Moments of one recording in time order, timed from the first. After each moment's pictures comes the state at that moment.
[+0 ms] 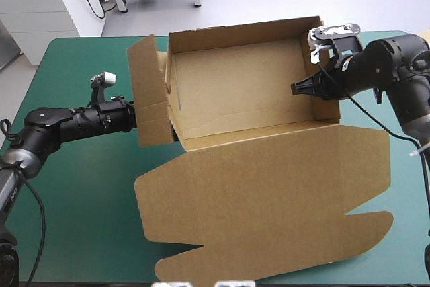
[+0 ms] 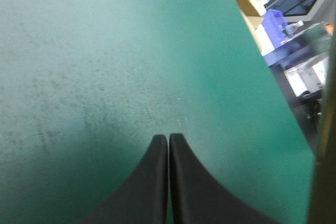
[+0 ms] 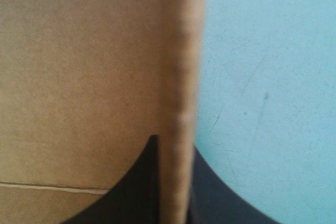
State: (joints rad) left arm 0.05 1.44 -0.99 -1.33 0.96 0.93; right arm 0.24 1.47 -1.70 0.07 1.25 0.02
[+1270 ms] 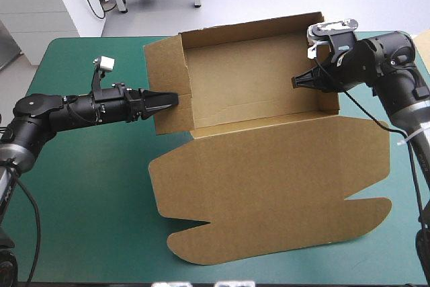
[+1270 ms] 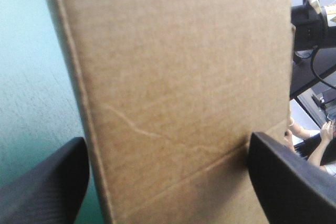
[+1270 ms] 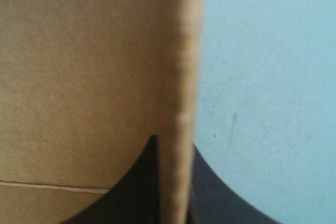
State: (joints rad) left arm 0.04 1.41 -1.11 -1.42 1.17 0.94; right arm 0.24 1.53 -1.70 -0.02 1.16 0.05
